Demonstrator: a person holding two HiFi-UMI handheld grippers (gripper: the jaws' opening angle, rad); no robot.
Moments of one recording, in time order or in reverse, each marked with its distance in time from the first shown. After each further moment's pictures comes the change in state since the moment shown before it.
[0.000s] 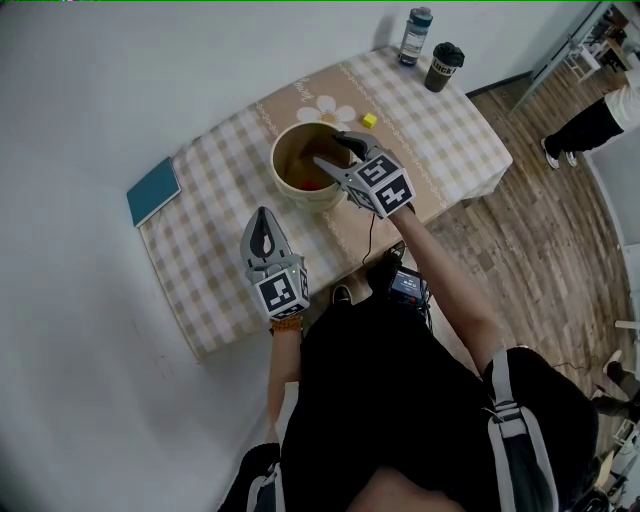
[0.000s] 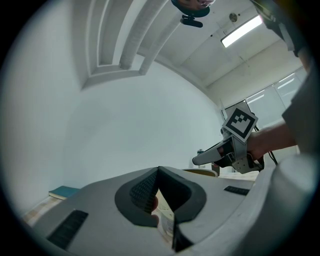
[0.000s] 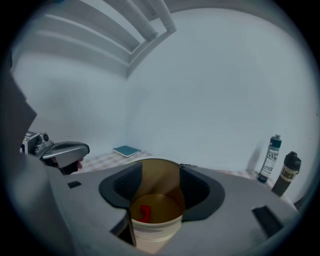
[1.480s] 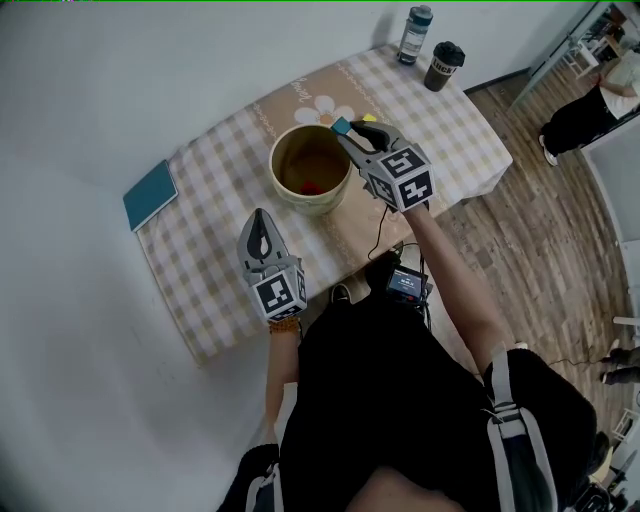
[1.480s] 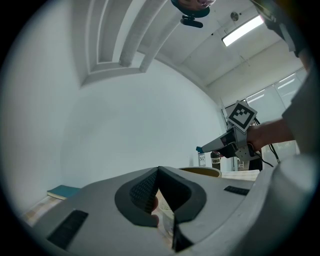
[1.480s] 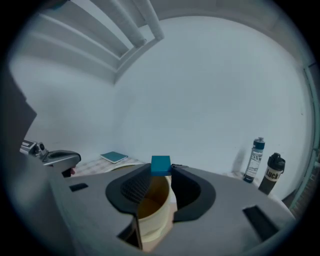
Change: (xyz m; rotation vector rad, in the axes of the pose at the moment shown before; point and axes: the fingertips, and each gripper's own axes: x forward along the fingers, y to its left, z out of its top) left arm 0.012 0.008 -0.008 -0.004 0.019 -0.007; right arm -0.024 -0.051 0.016 0.056 -0.050 -0.130
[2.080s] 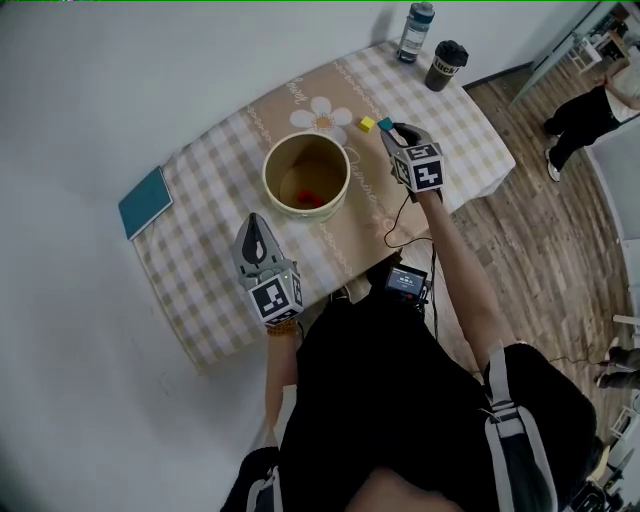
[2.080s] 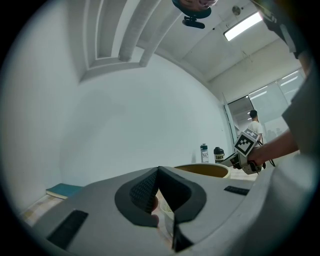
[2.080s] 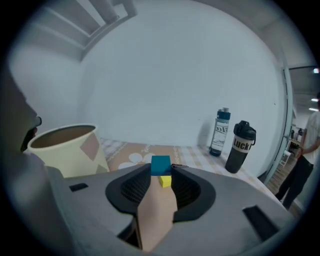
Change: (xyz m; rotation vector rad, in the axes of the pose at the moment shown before) left arm 0.027 -0.001 -0.011 0.009 0.038 0.022; right arm 0.015 -0.148 -0.121 0.095 0.188 -0.262
